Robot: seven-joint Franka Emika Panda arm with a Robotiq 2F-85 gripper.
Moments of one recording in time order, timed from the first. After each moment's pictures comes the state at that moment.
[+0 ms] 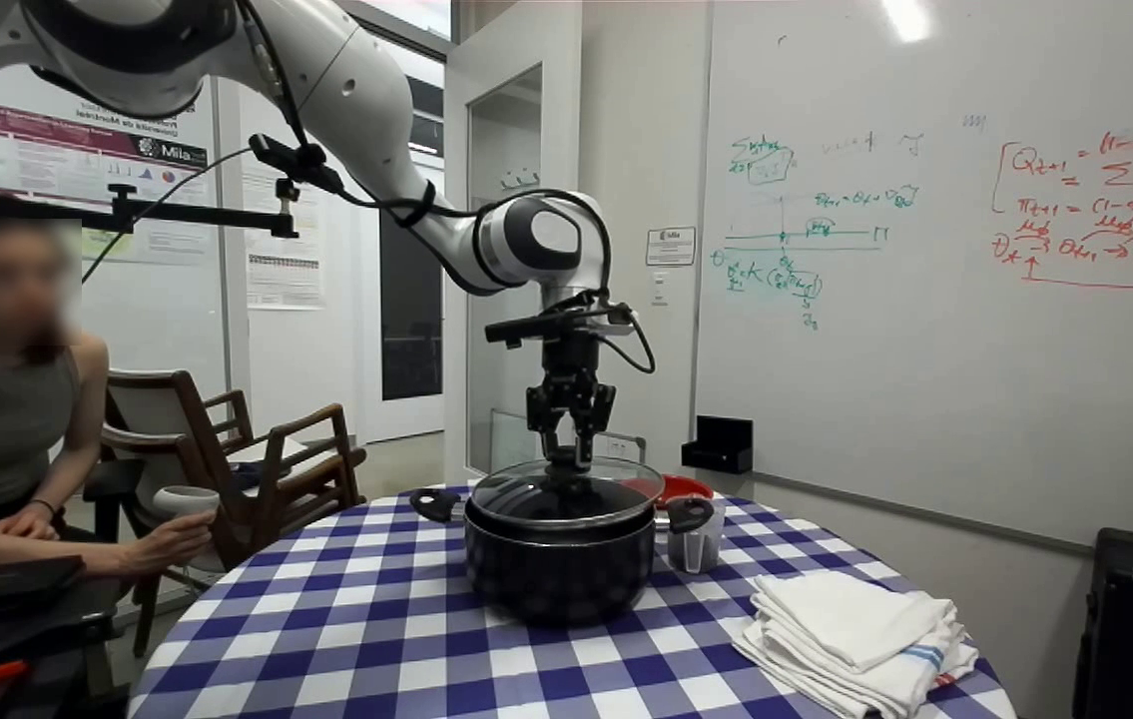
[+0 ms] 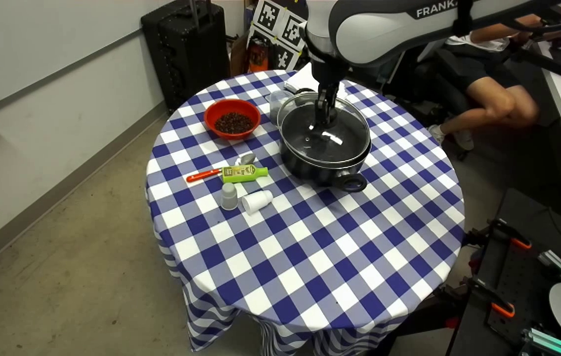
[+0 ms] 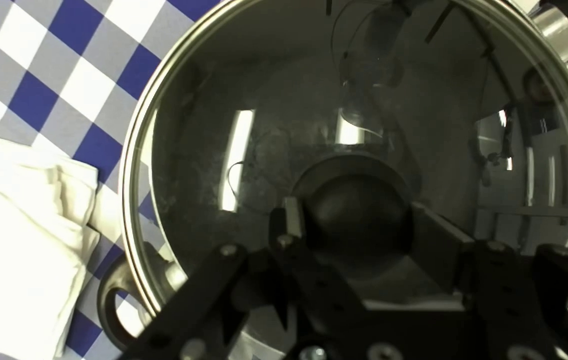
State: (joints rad) arm 0.08 0.68 0.02 -1.43 -0.24 1.98 -0.13
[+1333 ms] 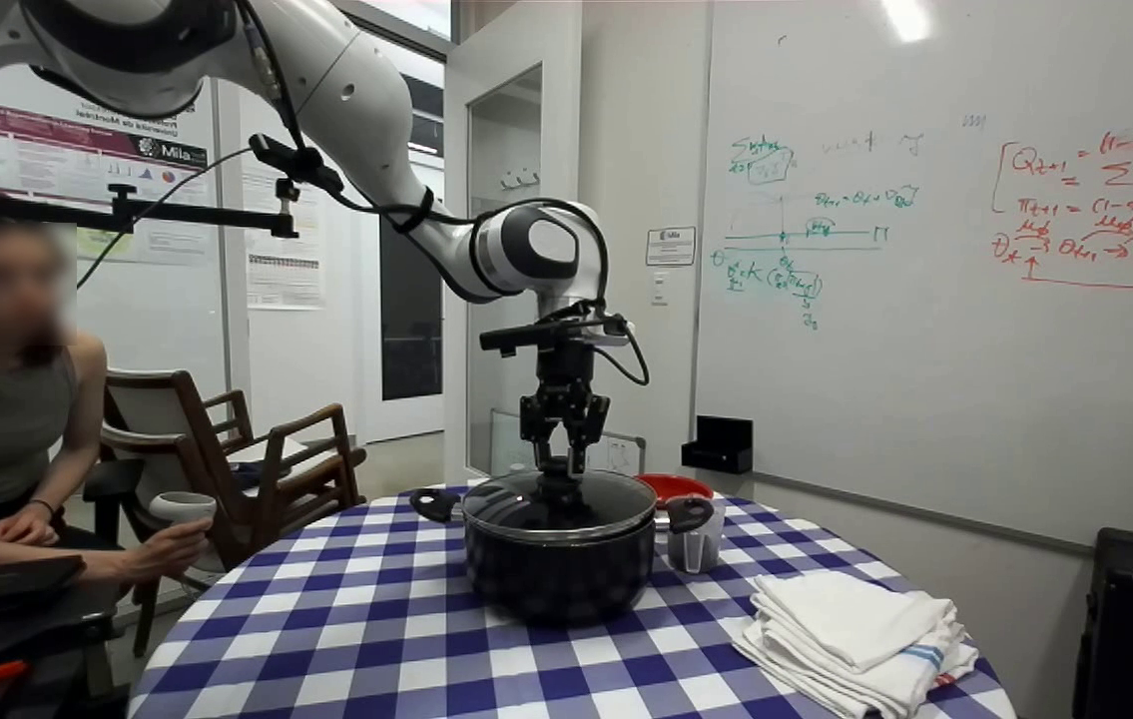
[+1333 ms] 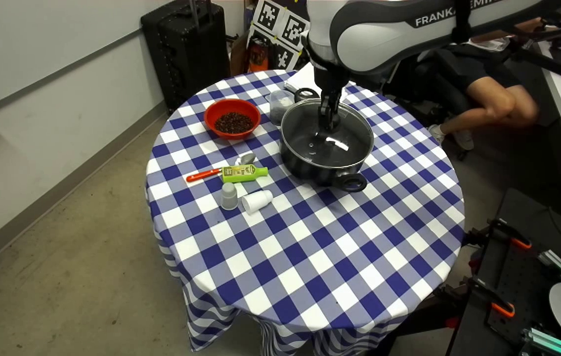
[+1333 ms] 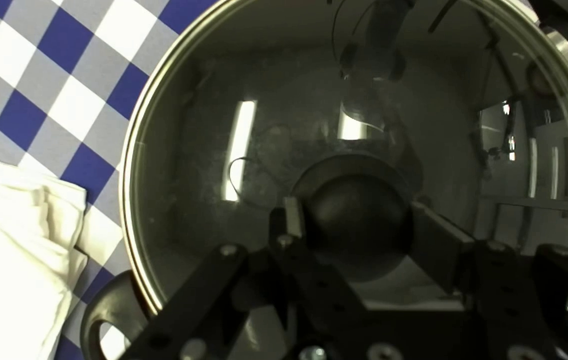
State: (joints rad) arm 0.08 0.68 0.01 -1.46 -0.24 1.98 -0.13
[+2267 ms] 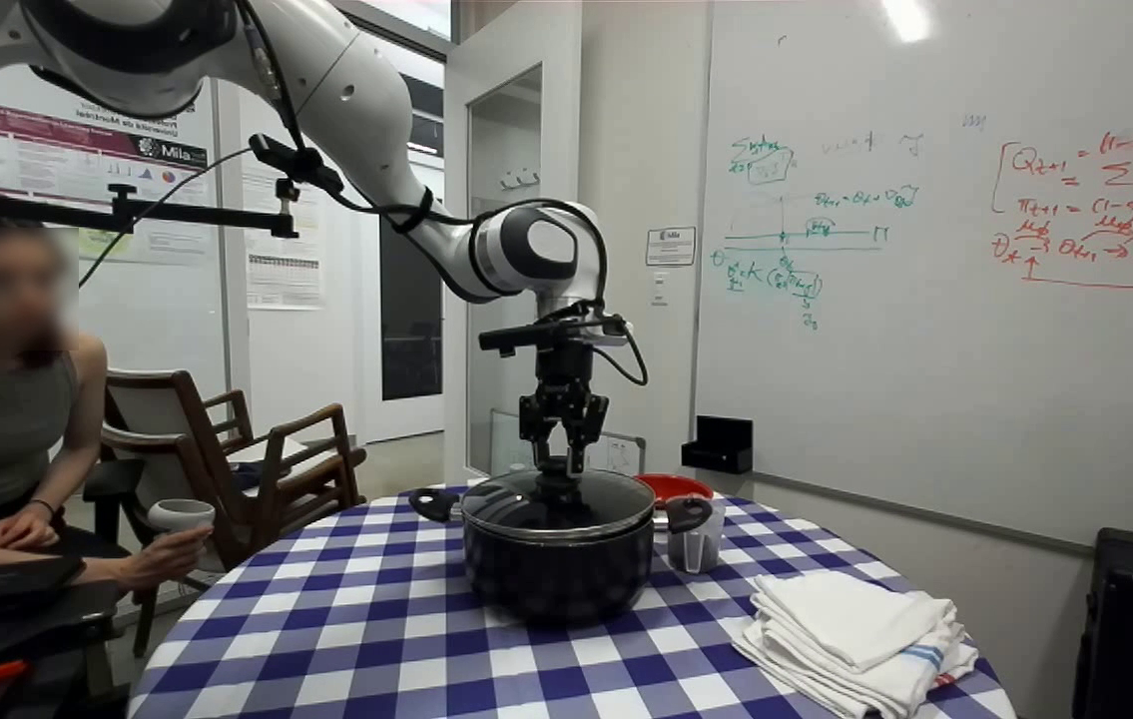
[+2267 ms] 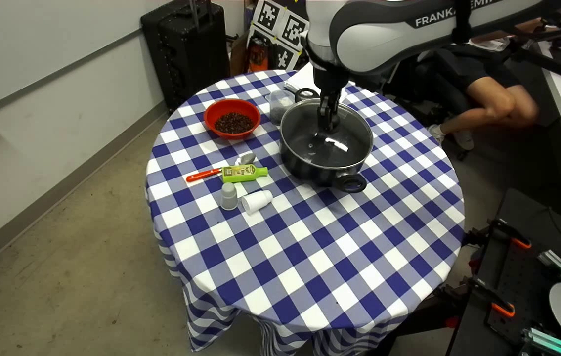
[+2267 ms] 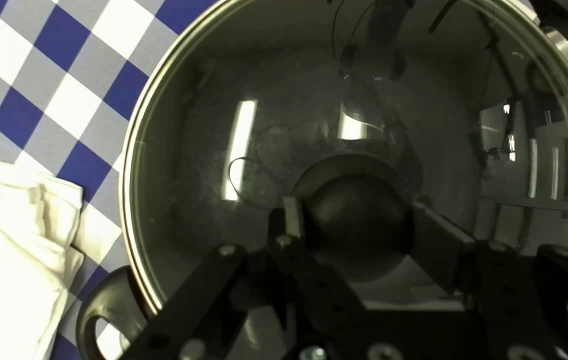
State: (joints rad) arm 0.08 0.68 0.02 -1.46 -0.24 1.98 -0.13
